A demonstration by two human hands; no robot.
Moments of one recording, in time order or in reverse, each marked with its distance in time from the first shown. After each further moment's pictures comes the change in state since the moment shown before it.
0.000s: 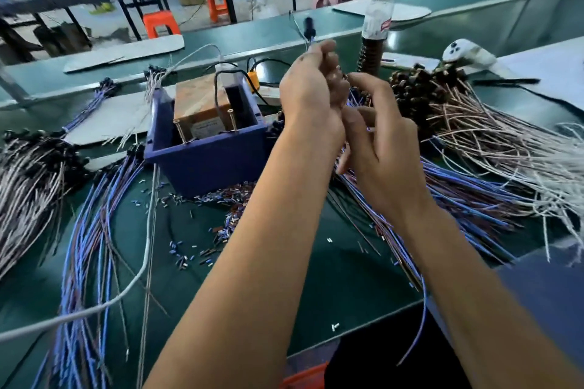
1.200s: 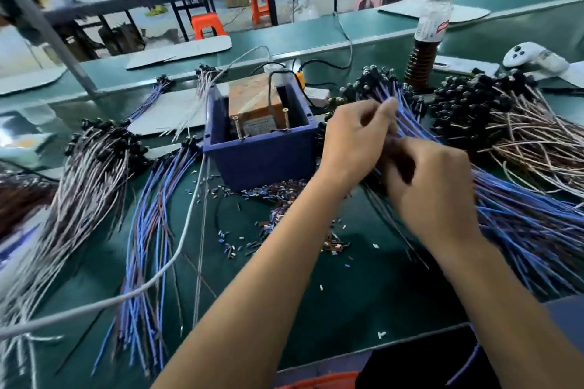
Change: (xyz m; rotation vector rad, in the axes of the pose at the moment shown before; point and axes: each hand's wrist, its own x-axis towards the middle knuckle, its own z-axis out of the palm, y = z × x) left_hand -0.002 -0.015 -0.069 1.116 -0.167 0.470; right_hand -0.018 0.006 0.014 -0.467 -0.052 0.078
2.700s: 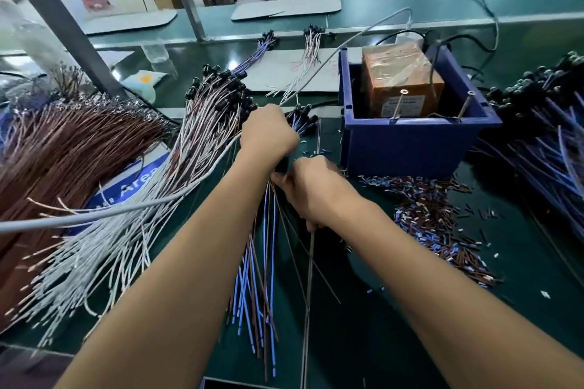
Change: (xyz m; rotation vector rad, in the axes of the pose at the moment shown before) left_hand -0.005 -0.135 -0.258 0.911 0.203 -0.587; right_hand -0.001 -0.204 0.207 0.025 -1.006 -0.159
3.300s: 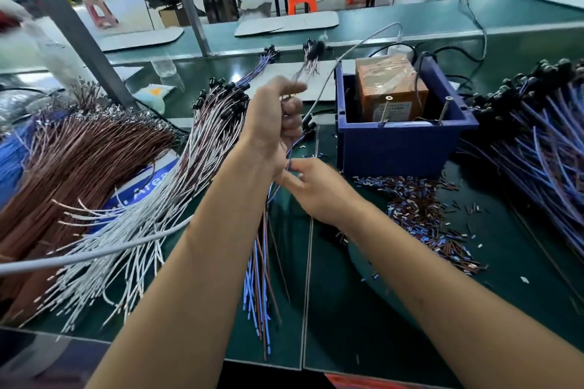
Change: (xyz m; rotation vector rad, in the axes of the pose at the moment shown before) left_hand -0.062 0.030 -0.051 -1.509 -0.188 -0.053; right_hand -0.027 0.008 -0.004 0.522 0.055 -0.145
